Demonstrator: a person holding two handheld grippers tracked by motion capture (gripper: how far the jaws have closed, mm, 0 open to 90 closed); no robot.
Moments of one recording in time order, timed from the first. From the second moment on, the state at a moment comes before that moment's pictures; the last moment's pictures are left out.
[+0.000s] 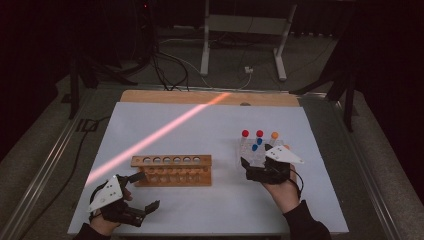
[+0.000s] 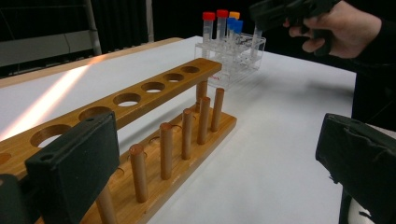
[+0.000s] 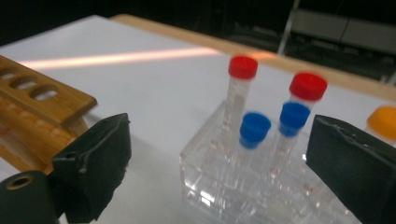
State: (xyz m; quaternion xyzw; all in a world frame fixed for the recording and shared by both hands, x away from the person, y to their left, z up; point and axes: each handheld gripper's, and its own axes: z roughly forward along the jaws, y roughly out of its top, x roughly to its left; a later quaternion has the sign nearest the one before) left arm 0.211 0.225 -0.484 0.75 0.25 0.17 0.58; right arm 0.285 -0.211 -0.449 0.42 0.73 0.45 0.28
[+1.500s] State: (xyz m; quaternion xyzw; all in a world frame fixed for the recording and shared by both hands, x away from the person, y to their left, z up) left arm 0.211 0.226 -0.484 0.76 0.26 0.16 0.58; right arm 0.315 -0.213 -0.467 0.49 0.74 0.39 0.23
